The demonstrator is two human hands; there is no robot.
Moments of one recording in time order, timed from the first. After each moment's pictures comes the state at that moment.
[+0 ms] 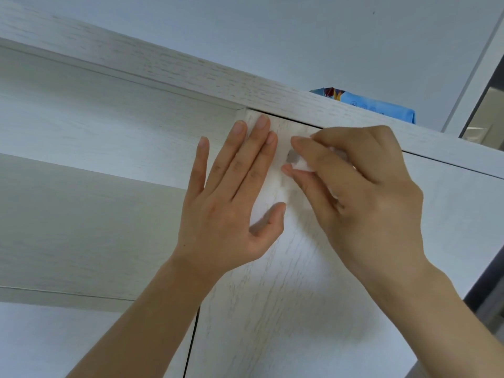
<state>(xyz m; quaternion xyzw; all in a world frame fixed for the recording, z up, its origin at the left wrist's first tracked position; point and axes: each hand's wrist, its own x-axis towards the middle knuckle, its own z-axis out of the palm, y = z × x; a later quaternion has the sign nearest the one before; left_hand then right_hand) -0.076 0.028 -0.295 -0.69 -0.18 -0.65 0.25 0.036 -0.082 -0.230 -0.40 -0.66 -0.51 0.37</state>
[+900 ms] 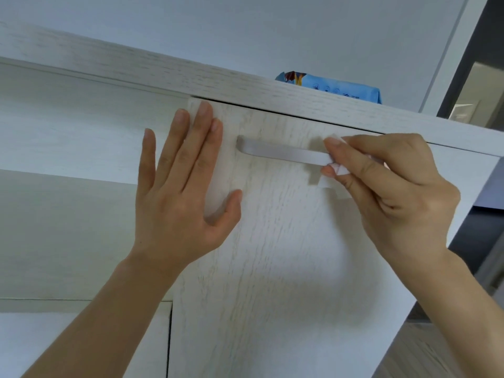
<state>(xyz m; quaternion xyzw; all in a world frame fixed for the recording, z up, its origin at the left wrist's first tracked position) -0.079 0.021 -0.295 -0.70 -0.20 -0.63 0.27 0.114 -0.109 -0.239 -0.37 -0.66 -0.53 0.40</state>
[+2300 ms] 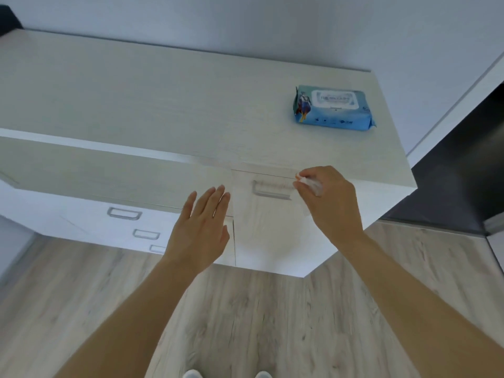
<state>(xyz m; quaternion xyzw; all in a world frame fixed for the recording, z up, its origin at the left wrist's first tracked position) -0.166 -0.145 -0.129 -0.86 -0.50 -0.02 0.06 0.064 -0.169 -0.086 -0.69 -0.60 0.09 0.39</state>
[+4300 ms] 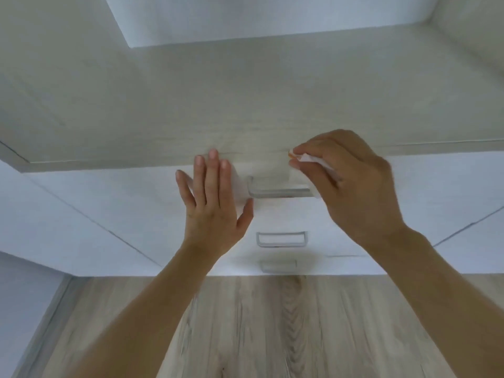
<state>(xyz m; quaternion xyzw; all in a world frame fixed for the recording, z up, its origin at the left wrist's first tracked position) -0.524 0.143 -0.499 -0.81 -0.39 -0.33 0.29 -0.343 0.050 -0.410 -0.55 -0.67 -0.13 0.47</state>
